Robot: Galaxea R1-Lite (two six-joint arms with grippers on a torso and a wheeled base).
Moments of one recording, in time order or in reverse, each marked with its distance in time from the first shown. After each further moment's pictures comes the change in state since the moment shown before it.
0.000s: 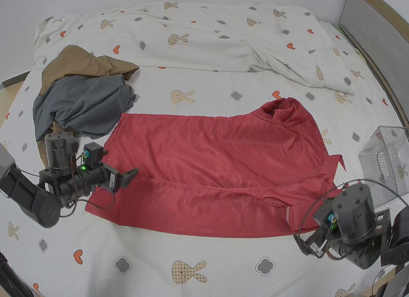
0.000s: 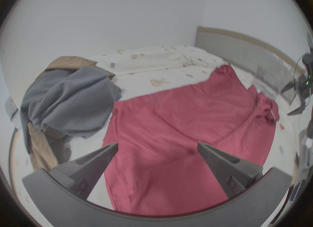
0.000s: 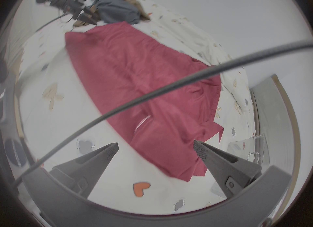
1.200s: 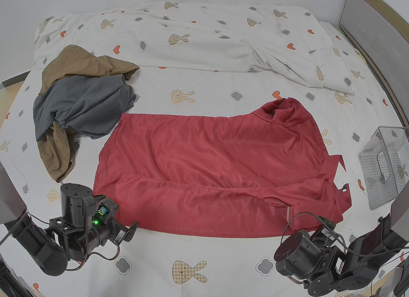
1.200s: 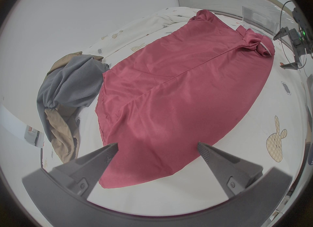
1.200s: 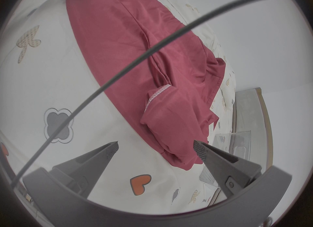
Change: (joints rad) left arm -0.245 -0.016 0.366 -0.126 0.397 0.145; right arm 0.135 0.348 0.036 -0.087 -0.371 0.109
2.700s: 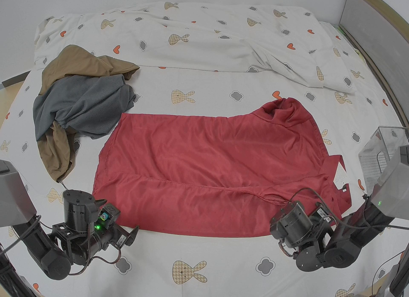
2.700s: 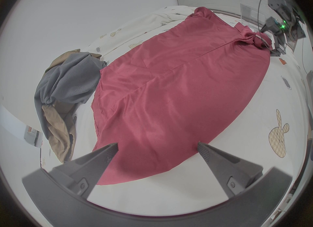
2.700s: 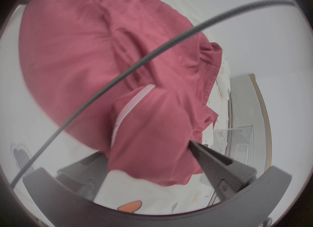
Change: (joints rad) left arm 0.002 0.063 0.051 -0.111 -0.005 0.005; right arm -0.168 0.106 -0.160 -0.010 -0.001 -0.027
